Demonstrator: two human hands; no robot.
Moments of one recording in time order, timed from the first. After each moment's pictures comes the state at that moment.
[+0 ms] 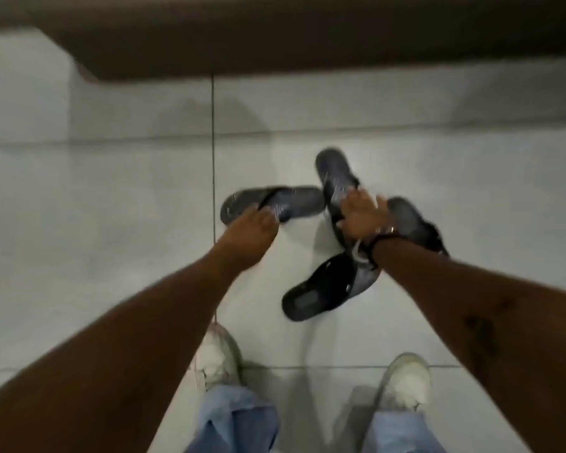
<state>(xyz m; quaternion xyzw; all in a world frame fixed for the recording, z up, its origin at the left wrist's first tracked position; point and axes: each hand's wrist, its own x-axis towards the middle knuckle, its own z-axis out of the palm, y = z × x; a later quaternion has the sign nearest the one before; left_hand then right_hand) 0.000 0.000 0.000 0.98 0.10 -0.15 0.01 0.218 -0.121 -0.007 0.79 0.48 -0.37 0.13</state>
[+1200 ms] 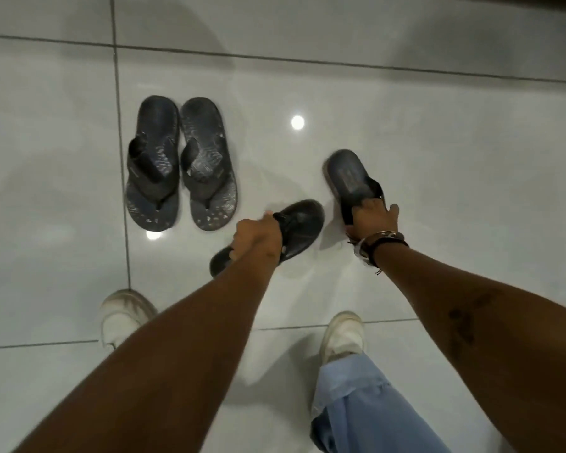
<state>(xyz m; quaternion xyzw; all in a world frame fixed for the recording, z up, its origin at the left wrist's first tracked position) 0.103 -0.158 -0.073 0.41 0.77 -0.15 0.46 0.284 -0.257 -0.072 0.83 0.37 -0.32 0.26</state>
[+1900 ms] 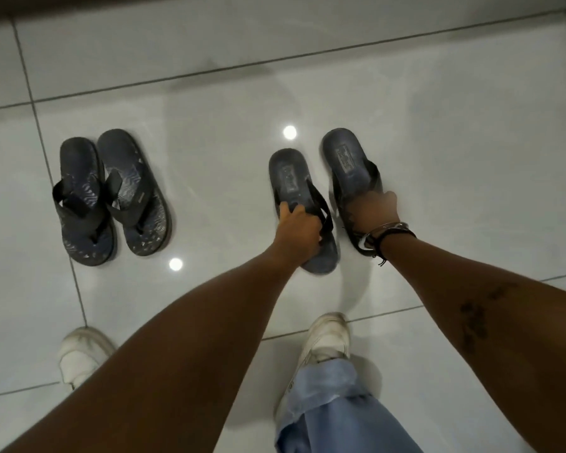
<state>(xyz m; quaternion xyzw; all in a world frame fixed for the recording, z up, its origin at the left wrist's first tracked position) 0.253 -0.270 -0.106 0.92 0.21 -0.23 0.23 0.393 -0.364 -0.091 0.84 0.42 -0.31 0.15</state>
